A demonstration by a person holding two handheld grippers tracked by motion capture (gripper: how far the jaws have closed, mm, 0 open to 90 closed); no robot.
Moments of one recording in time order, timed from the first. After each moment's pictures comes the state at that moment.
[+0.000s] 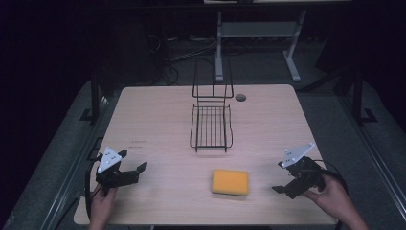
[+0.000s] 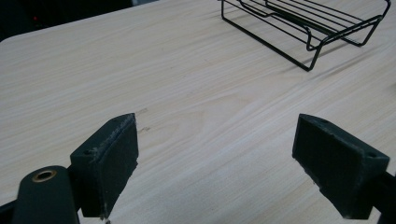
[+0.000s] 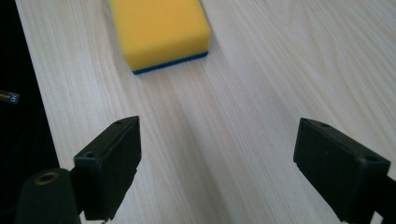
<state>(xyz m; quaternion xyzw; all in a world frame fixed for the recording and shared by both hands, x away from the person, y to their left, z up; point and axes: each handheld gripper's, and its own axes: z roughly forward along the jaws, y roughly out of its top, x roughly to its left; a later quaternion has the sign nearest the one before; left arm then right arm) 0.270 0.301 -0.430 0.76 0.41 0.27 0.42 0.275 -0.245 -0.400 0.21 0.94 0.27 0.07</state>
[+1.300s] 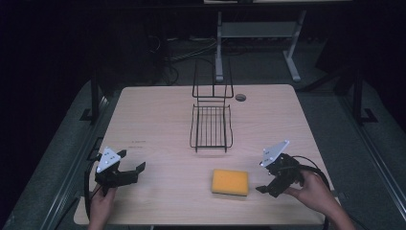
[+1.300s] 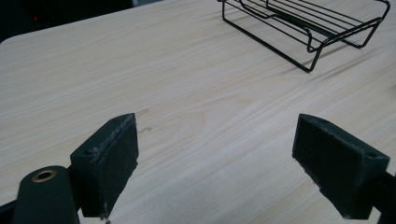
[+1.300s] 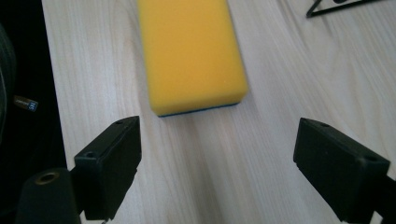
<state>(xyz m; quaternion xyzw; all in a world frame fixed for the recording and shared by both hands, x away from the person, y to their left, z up) 0.269 0.303 -0.429 0.76 0.41 0.27 0.42 0.287 -0.195 -0.398 0.15 0.95 0.26 0.04</state>
